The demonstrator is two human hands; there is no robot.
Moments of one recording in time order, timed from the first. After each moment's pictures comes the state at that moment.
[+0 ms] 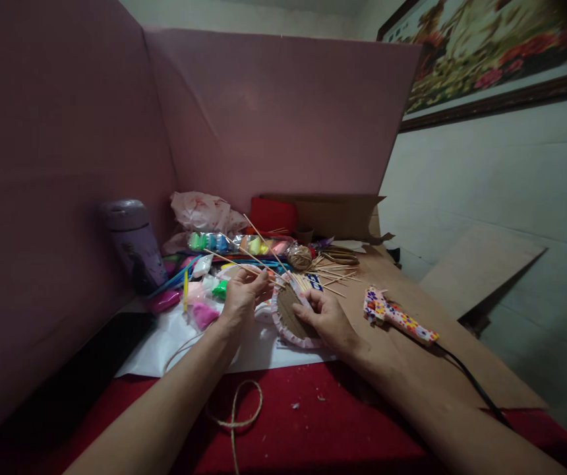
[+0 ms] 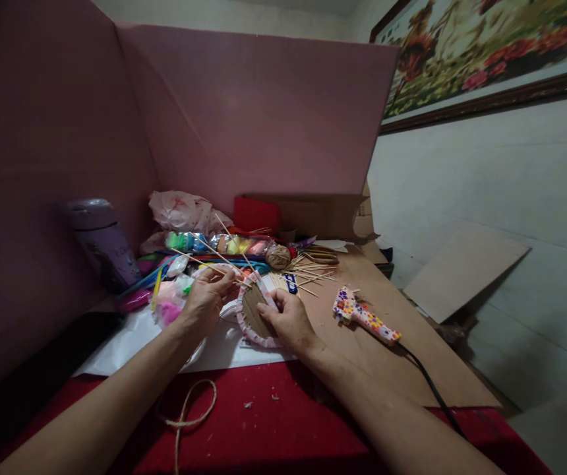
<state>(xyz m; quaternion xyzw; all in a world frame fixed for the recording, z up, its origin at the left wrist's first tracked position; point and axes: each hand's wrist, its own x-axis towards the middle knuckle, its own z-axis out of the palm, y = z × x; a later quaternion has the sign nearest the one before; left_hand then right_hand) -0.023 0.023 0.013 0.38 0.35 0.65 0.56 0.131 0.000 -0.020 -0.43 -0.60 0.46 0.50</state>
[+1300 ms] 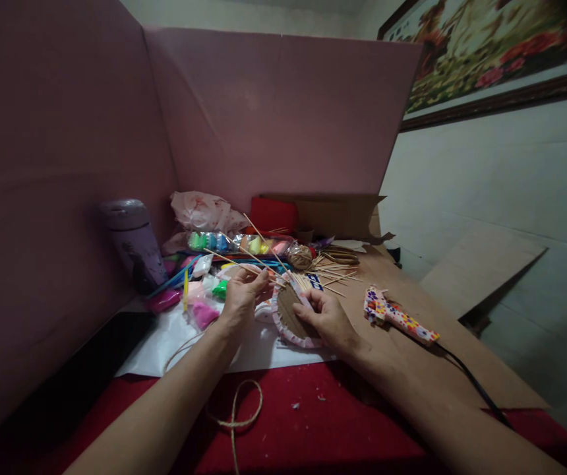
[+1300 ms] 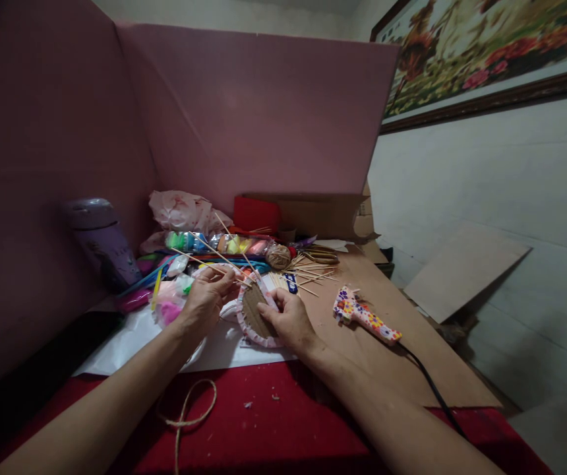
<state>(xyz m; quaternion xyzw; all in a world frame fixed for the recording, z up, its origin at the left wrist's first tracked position) -0.023 0.023 0.013 0.38 0.35 0.65 0.56 0.131 -0.001 -0.020 -0.42 -0.59 0.47 0.50</state>
